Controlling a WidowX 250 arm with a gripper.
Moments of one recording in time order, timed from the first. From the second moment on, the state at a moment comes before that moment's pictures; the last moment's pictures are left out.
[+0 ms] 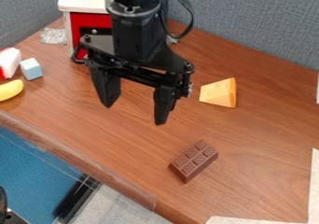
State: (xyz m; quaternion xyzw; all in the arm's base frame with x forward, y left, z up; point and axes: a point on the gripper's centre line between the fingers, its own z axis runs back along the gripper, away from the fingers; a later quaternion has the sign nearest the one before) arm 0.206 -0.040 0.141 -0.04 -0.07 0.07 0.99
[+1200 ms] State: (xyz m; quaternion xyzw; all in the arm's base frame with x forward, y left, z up) arm 0.285 0.052 0.082 -0.02 -0.27 -0.11 0.96
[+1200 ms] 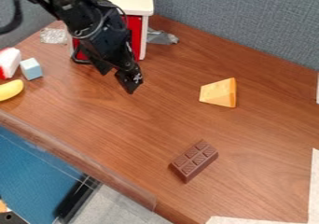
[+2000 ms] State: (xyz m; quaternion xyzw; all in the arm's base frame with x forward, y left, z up) arm 0.346 0.075 0.063 0.00 -0.25 -0.22 0.94
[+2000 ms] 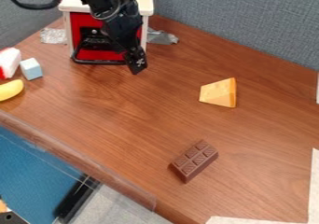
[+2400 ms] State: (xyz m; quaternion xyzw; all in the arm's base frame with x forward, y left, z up) arm 0.355 0.086 0.062 0.00 -0.23 -0.24 0.94
